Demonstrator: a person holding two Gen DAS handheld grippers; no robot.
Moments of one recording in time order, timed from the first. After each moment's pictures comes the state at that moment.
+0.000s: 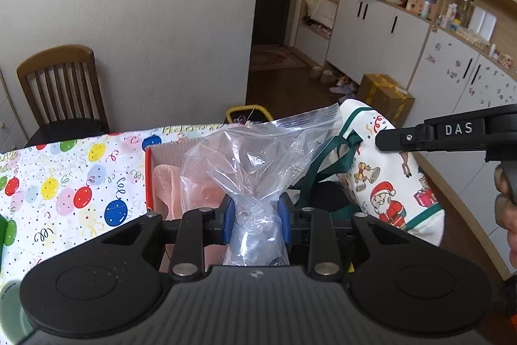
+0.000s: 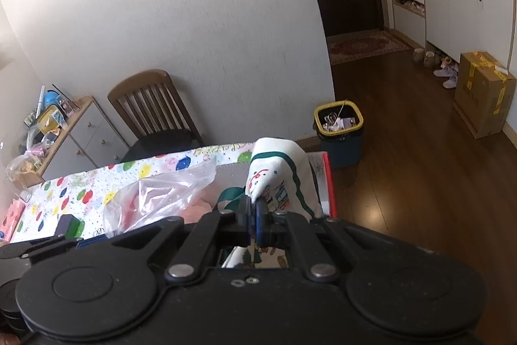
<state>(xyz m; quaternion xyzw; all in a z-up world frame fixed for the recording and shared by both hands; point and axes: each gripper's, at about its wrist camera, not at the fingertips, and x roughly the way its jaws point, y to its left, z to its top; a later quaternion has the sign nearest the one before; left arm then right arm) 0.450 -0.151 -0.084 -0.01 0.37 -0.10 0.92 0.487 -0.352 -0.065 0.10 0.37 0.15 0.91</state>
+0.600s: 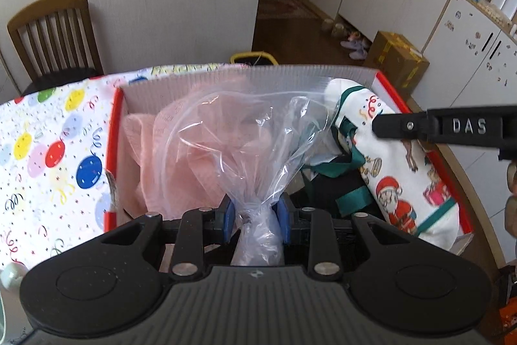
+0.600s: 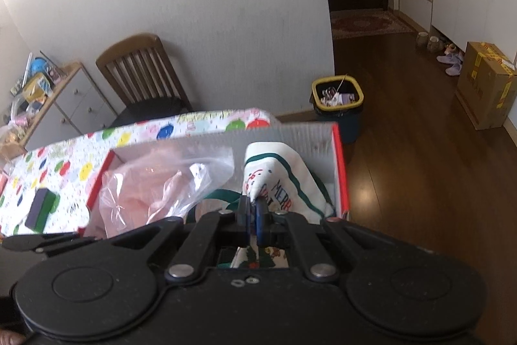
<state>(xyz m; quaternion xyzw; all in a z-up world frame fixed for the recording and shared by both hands) 0.488 -0.167 -0.134 -0.02 0.46 -0.09 0.88 0.516 -0.335 -0.103 0.07 0.42 0.15 0.89</state>
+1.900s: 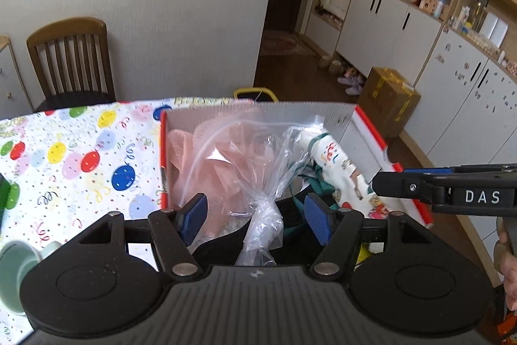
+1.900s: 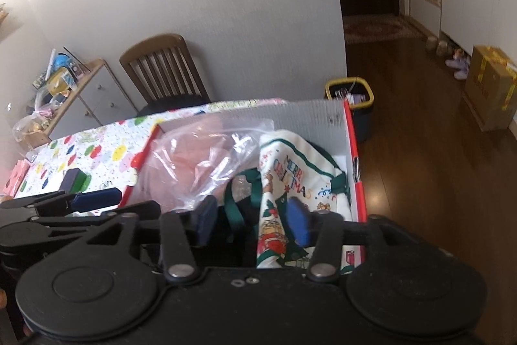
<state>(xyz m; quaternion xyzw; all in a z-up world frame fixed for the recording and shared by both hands) 0.422 -0.134 -0.078 -0.04 0.39 -0.09 0.92 0.443 -0.337 -0.071 0.07 0.40 0.18 0.90</state>
